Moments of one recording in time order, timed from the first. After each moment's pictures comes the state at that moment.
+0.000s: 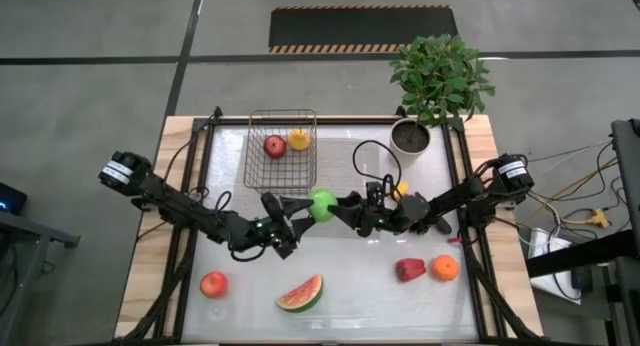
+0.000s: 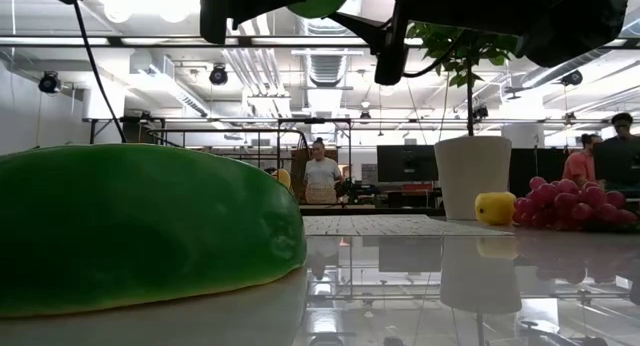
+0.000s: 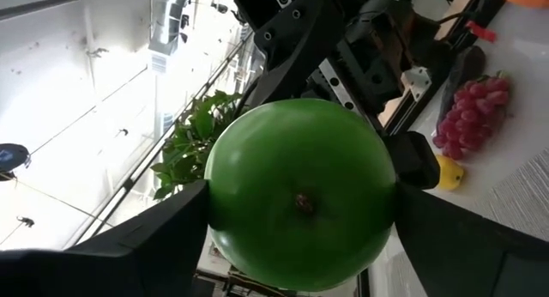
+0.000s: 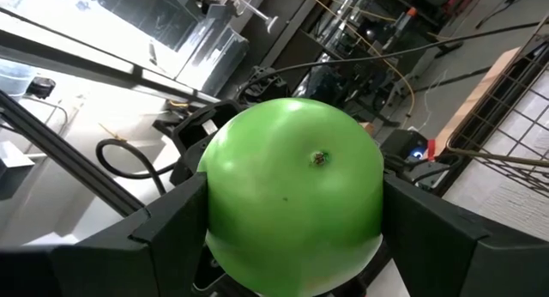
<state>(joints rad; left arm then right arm) -0.41 1.46 0.71 0.91 -0.81 1.29 0.25 1.73 0.69 1.37 0.36 0.84</state>
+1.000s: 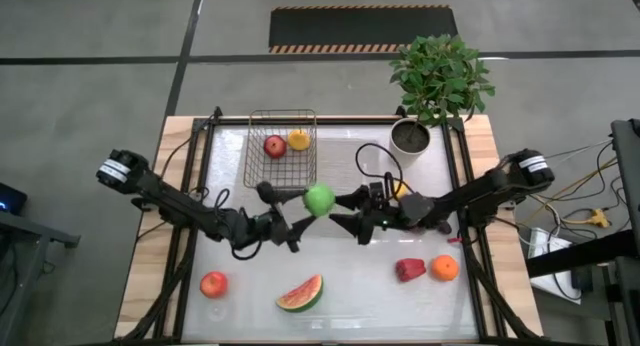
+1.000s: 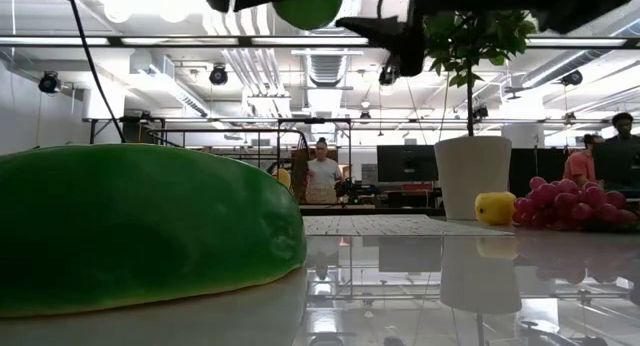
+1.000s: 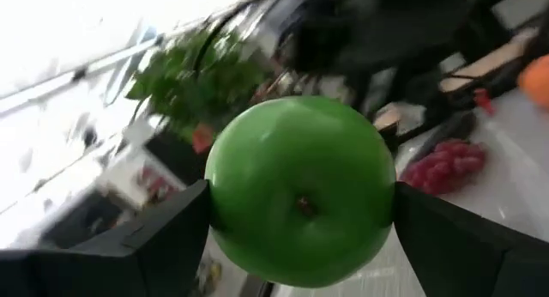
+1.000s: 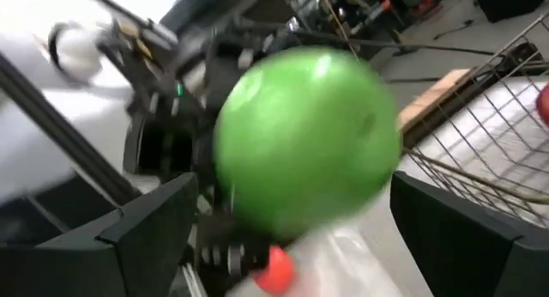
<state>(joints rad) -0.42 1.42 0.71 0.84 -0.89 0.77 0.25 1.54 0.69 0.99 0.36 0.63</state>
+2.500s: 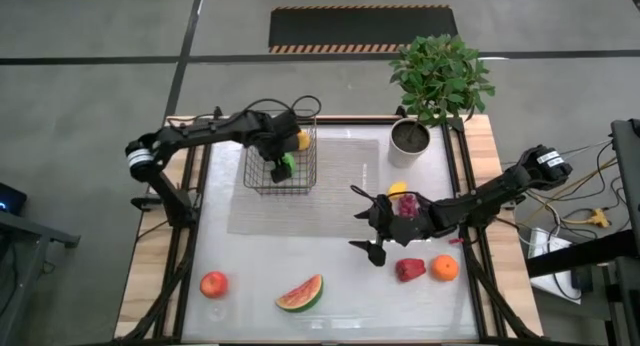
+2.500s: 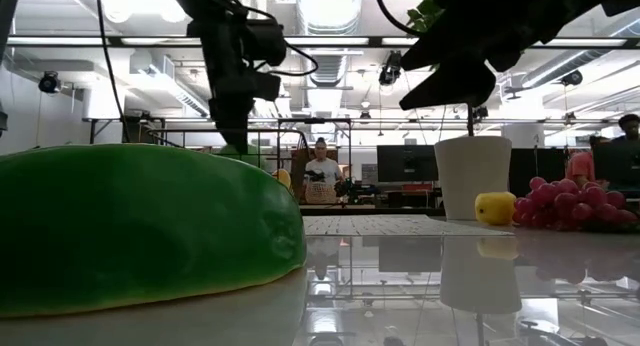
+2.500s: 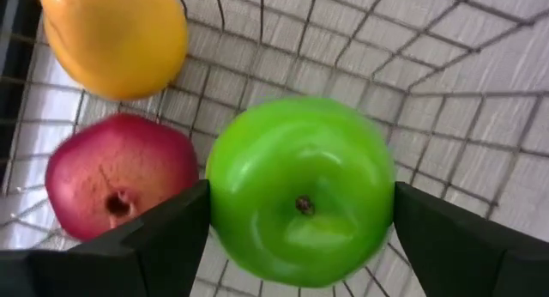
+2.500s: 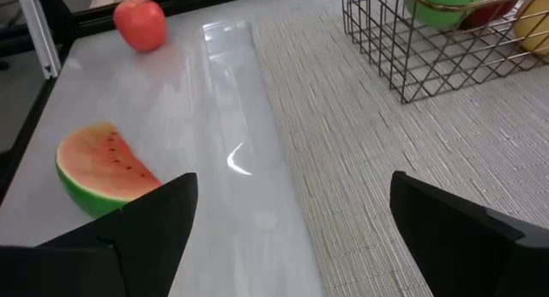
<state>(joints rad) 0.45 1.62 1.31 -0.95 0.00 0.12 0.36 1.39 0.70 0.14 0.39 0.42</state>
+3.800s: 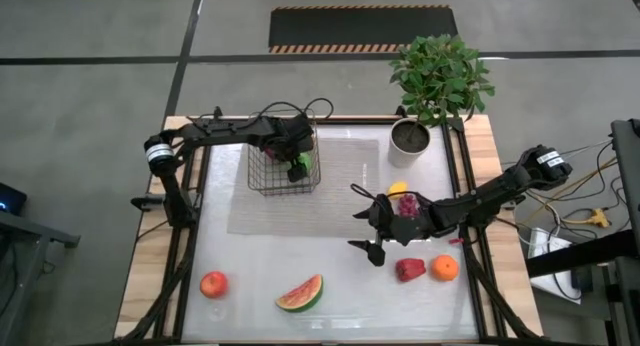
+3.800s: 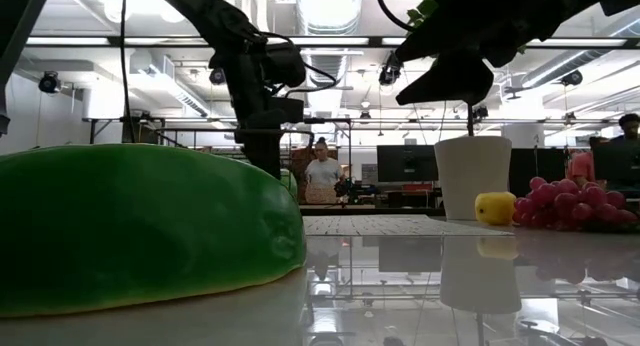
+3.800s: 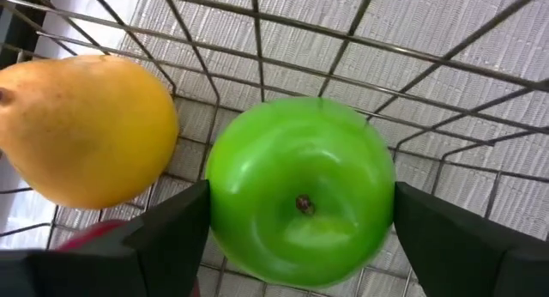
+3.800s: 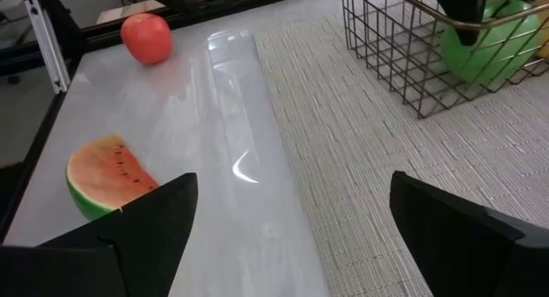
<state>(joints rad) 0.45 1.77 1.31 -0.71 0.00 0.12 0.36 1.39 0.70 0.17 0.39 0.43</state>
